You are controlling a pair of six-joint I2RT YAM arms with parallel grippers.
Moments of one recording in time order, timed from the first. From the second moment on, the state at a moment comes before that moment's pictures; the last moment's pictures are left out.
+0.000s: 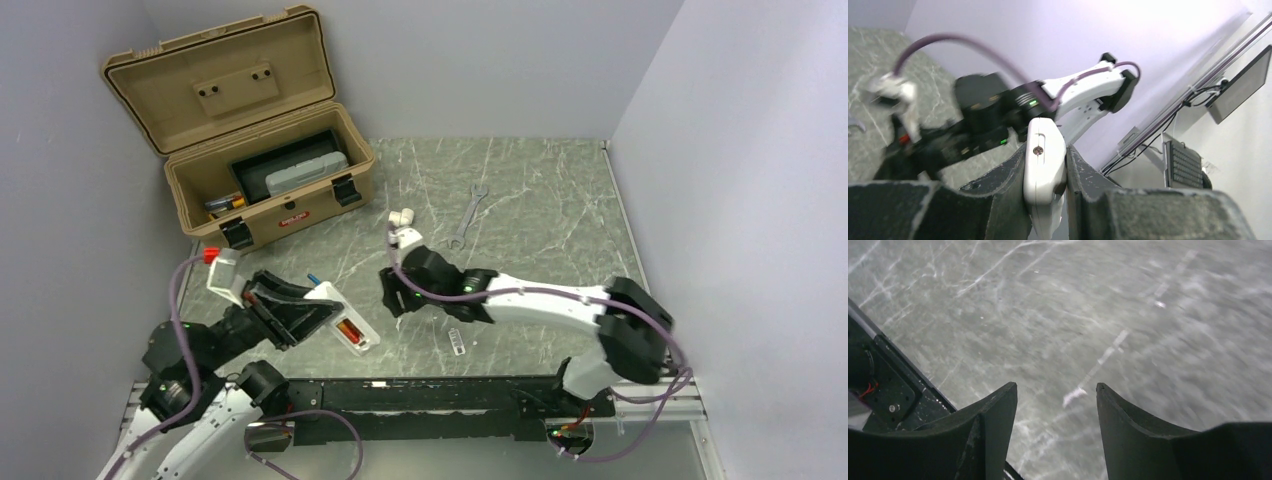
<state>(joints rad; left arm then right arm) -0.68 0.15 0.60 -0.09 0.40 -0.85 1.09 1.42 0.90 -0.12 0.17 0.47</state>
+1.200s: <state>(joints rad) -0.68 0.15 0.68 -0.23 0.36 -0.87 1.08 2.39 1.85 -0.18 -0.05 0.13</state>
